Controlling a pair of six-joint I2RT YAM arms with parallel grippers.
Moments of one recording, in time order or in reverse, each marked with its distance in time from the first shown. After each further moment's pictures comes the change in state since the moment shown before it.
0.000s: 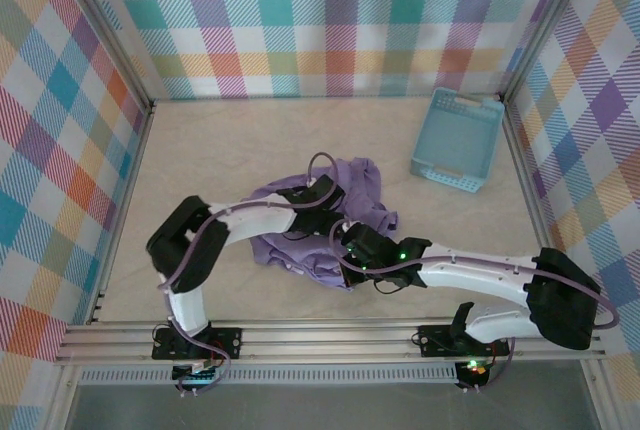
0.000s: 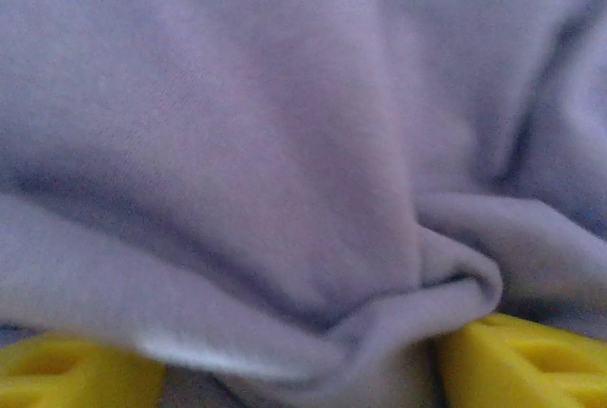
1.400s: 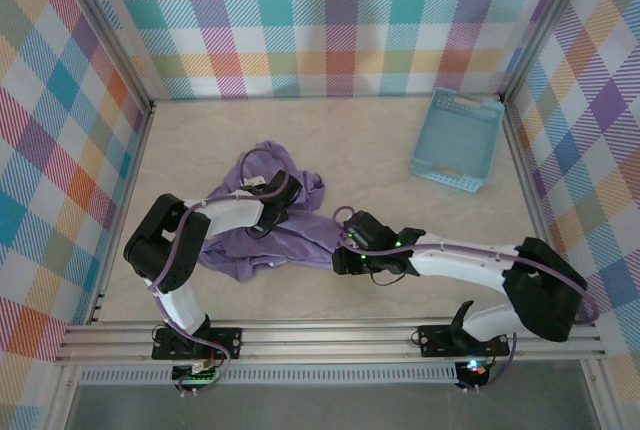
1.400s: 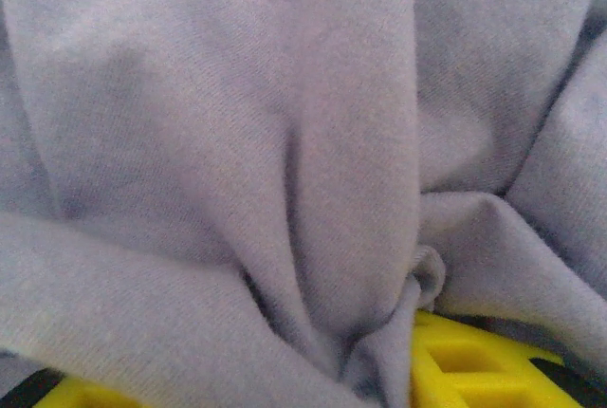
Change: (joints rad) left arm 0.239 -0.109 -0.202 -0.021 -0.313 -0.358; right arm -0.126 0.123 0.028 0.065 -0.137 0.085
